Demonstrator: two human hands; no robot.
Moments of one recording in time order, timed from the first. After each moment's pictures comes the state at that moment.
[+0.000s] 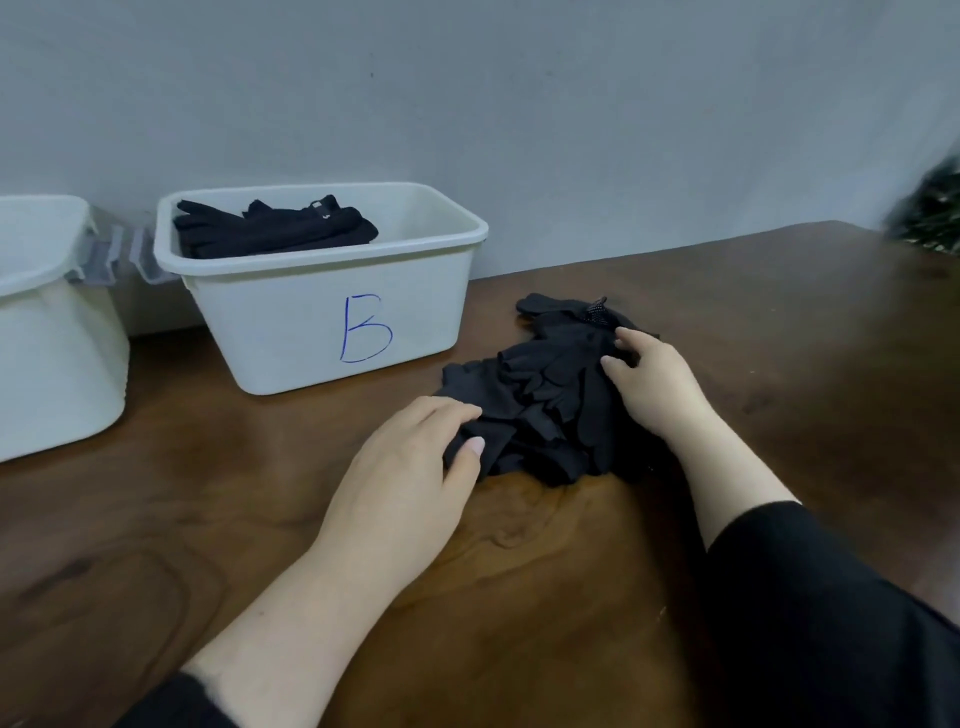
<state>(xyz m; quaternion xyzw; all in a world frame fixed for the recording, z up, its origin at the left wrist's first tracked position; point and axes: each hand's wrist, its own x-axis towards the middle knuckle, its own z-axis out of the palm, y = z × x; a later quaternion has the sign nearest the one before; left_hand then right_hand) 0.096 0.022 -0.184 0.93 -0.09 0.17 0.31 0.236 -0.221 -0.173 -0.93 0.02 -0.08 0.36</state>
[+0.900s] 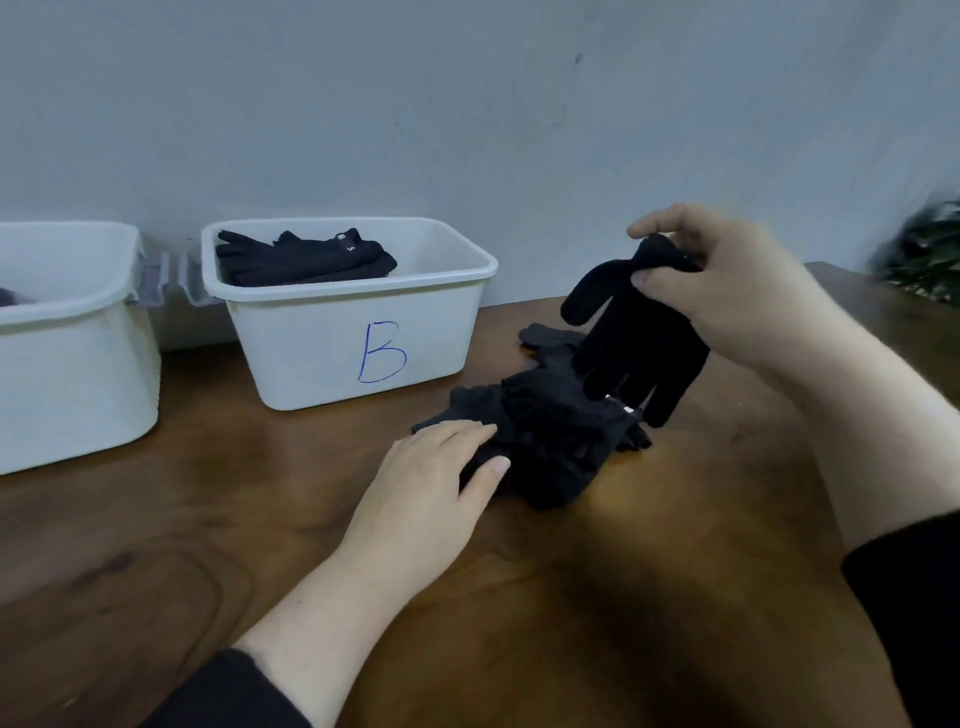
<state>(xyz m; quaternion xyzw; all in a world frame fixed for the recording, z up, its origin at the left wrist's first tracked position) 0.095 0.020 -0.183 0.94 -0.11 0.14 0.30 0.163 -0.205 -0.022 -0.90 -0.15 -0.17 0.39</state>
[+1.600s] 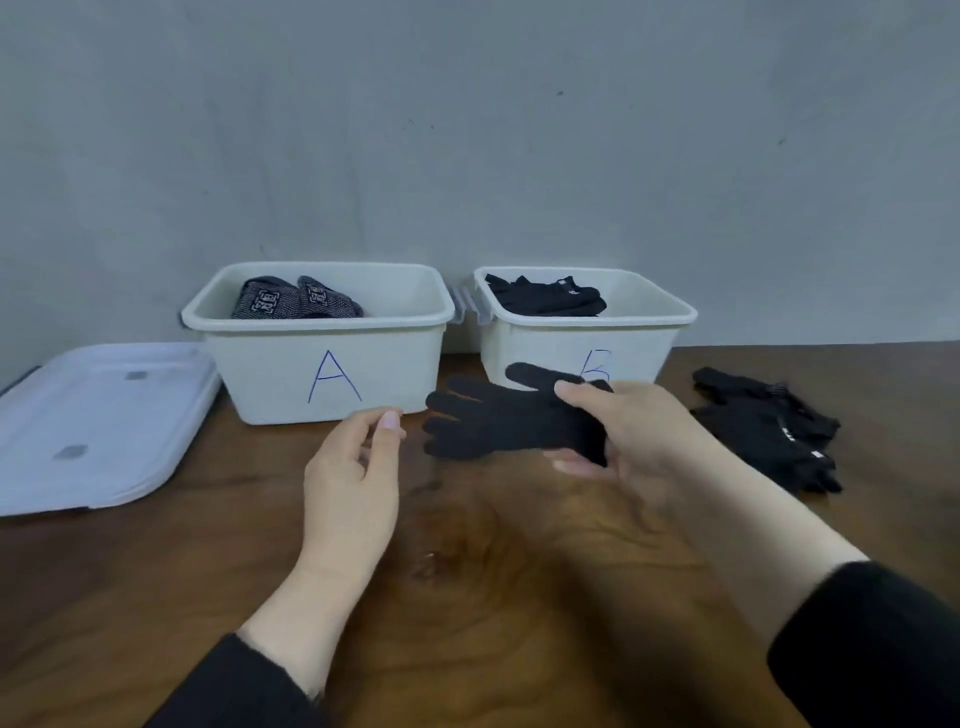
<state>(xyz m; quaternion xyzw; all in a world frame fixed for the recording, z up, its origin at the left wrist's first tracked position) -0.048 0.200 -0.162 0.77 0.19 0.39 0.46 0.063 -0.001 -0.082 -0.72 -0.05 0.21 0.66</state>
